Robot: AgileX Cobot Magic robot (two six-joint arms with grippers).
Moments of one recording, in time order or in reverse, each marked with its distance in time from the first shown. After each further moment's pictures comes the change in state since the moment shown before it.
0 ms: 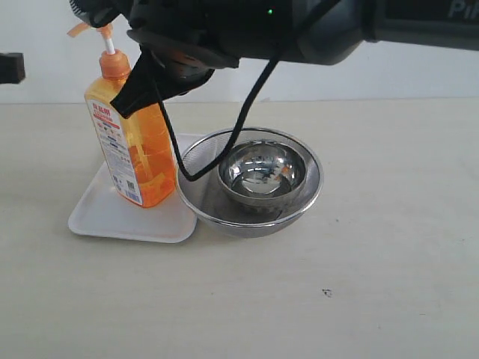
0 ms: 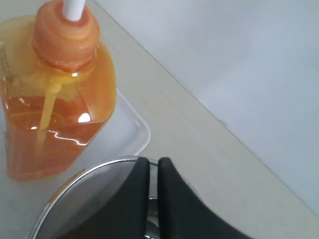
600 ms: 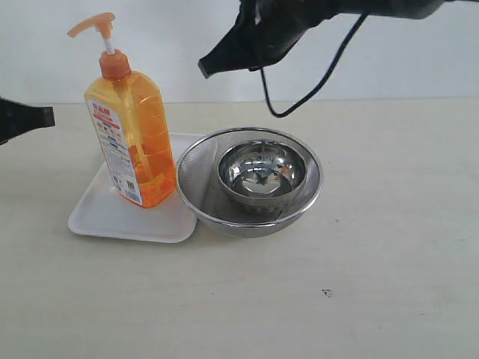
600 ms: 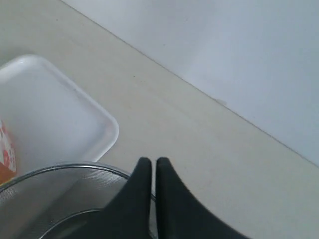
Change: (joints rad) left arm 0.477 0.216 0.025 0.210 -0.695 -0.278; right arm -0.363 0.022 0.000 0.545 -0.239 -0.426
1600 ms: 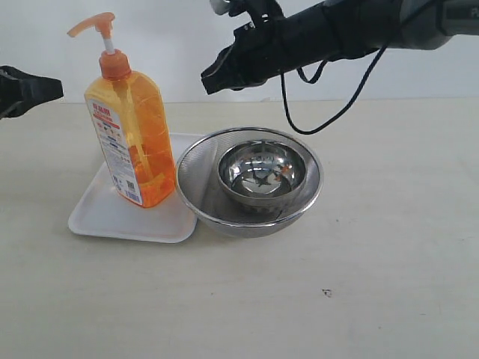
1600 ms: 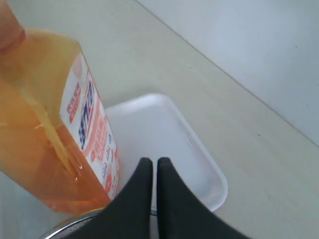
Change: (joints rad) left arm 0.365 0.237 -0.150 -0.364 -0.881 0.573; right arm -0.169 0.152 0.000 1.480 0.062 -1.514
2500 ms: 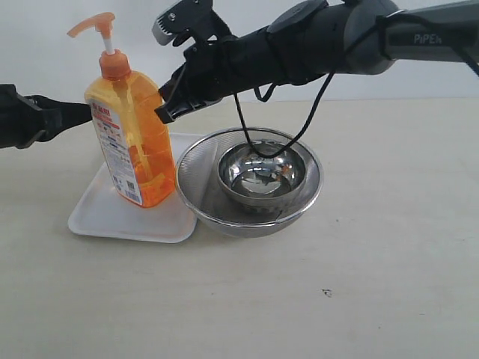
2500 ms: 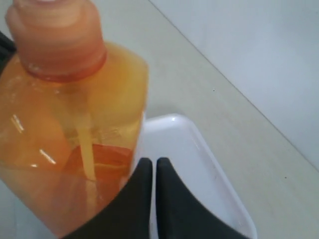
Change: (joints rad) left arm 0.002 0.197 0.000 -0.107 -0.189 0.183; right arm 0.147 0.031 0.000 0.053 -0.152 -0.148
